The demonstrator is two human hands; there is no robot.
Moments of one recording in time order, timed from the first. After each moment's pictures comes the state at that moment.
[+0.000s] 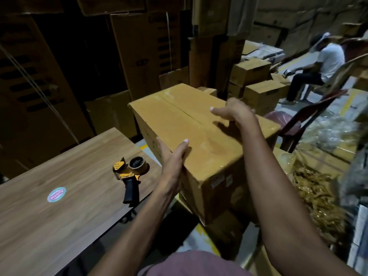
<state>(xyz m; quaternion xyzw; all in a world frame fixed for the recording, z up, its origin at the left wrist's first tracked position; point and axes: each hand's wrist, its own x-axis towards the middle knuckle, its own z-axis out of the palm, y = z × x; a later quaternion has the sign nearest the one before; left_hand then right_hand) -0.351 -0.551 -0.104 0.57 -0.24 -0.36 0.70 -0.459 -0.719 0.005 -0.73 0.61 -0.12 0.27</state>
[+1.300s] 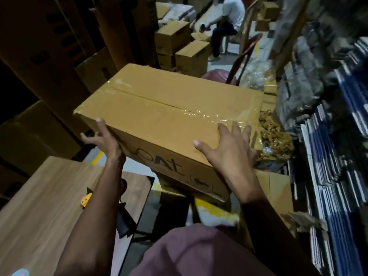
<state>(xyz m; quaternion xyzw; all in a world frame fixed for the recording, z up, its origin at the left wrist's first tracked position) -0.157 -0.705 -0.169 0.62 -0.16 -0.26 0.72 -0.454 -0.580 -0.076 -0.60 0.76 -0.18 0.18</state>
